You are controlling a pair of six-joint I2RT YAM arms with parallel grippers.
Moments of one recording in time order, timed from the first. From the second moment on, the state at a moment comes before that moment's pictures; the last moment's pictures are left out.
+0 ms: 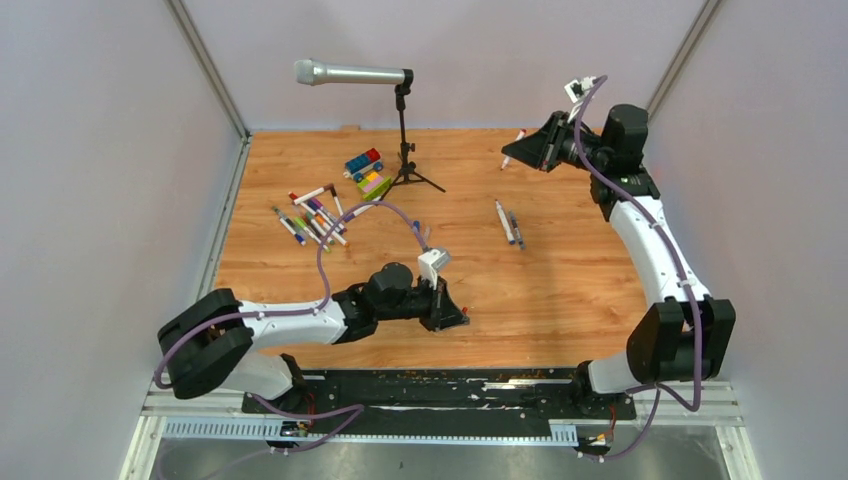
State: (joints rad) left arm -1.02 1.35 0.57 0.45 0.29 -0.66; right arm 0.05 1.45 1.36 0.00 -0.97 0.48
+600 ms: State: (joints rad) left arm -1.00 1.16 0.55 0.23 0.06 -0.58; right arm -0.04 1.46 1.07 -0.21 -0.64 0.06
